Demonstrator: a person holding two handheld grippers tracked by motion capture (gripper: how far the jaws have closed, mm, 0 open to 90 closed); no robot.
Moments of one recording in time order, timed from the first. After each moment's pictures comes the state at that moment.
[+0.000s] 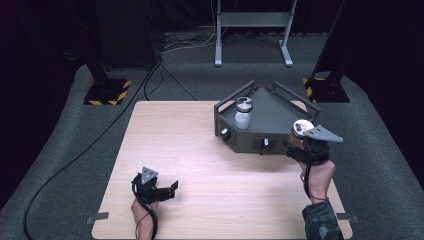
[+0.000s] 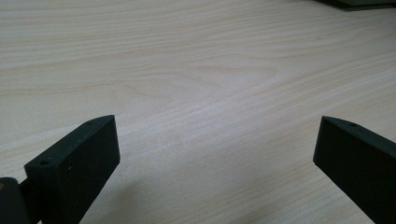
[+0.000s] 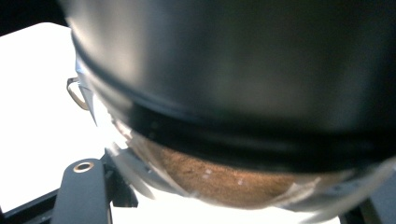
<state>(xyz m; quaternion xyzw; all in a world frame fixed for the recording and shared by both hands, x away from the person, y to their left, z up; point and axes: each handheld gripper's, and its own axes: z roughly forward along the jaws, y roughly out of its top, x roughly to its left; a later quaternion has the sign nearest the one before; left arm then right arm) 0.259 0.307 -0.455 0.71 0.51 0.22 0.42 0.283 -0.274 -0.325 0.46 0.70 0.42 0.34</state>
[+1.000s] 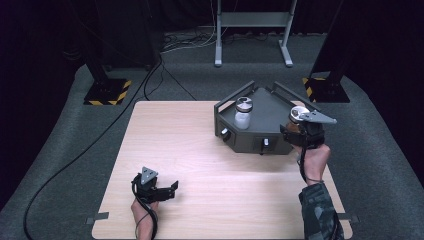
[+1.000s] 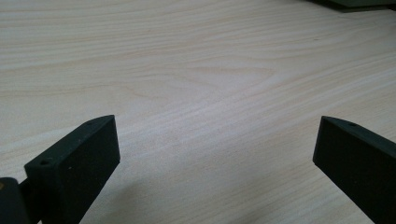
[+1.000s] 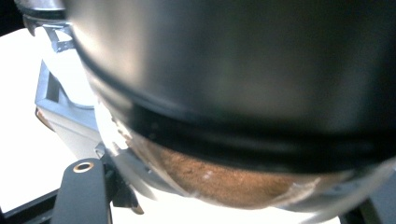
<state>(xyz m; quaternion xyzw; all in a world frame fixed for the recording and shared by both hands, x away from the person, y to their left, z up) 0.259 0.309 -0.456 0.71 0.51 0.22 0.43 0.331 -0.270 -0.311 0.48 0.70 0.41 0.33</state>
